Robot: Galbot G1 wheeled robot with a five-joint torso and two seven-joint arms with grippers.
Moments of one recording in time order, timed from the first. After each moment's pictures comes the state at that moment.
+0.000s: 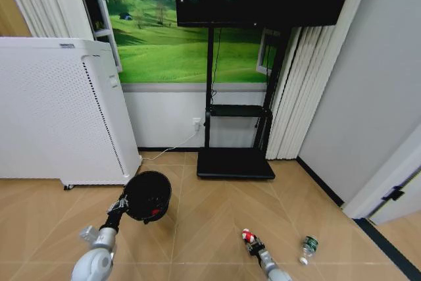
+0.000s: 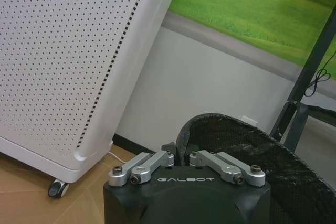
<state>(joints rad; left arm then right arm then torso) 1.38 -1.17 -0.65 -1.70 -0.83 -0.12 0.05 -1.08 1.27 0.26 0.83 0.02 0.26 -0.01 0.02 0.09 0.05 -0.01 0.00</state>
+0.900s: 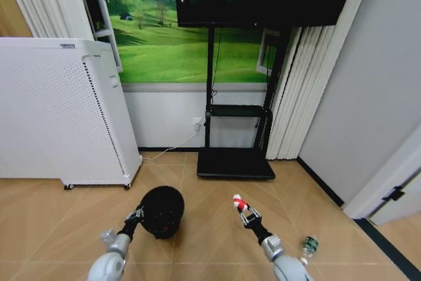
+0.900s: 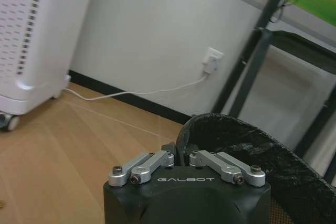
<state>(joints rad) 1.28 -1.11 -0.38 -1.55 -0.82 -0.09 0.09 -1.41 1.09 0.28 1.82 0.16 0.25 -0.05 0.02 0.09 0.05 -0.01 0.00</state>
